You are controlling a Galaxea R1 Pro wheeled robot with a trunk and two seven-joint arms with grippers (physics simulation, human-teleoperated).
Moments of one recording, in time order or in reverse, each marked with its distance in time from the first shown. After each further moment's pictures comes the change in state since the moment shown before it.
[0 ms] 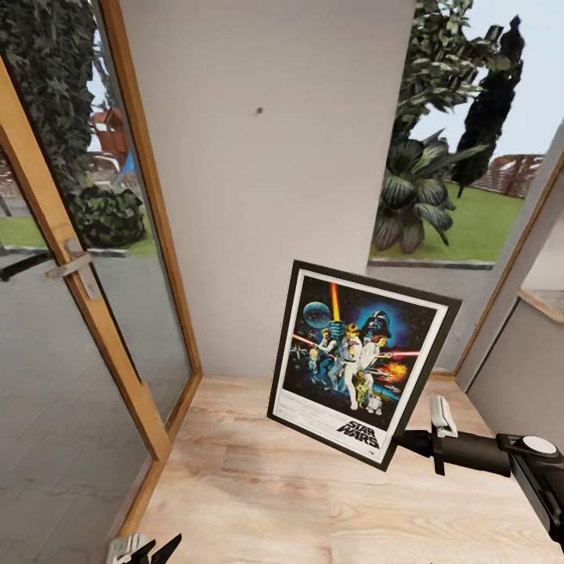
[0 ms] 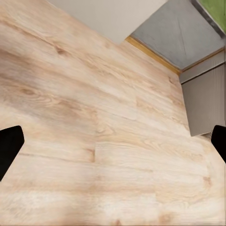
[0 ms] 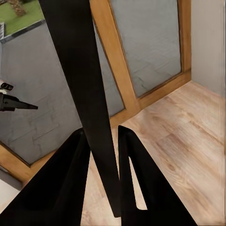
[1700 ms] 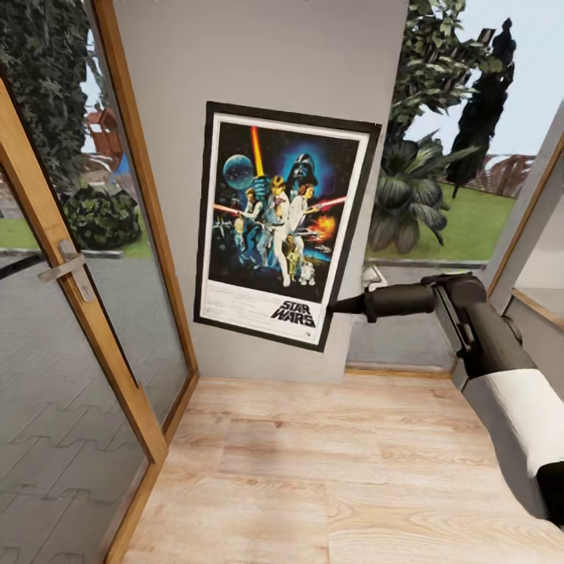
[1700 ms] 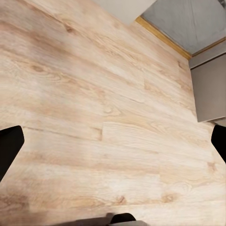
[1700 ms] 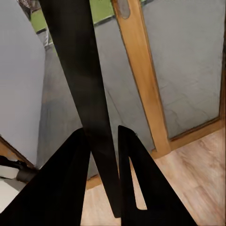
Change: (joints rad) left arm 0.074 0.021 0.000 0.001 -0.002 0.003 0.000; right arm -0.644 0.155 0.289 -0.124 0.023 0.696 0.007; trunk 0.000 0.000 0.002
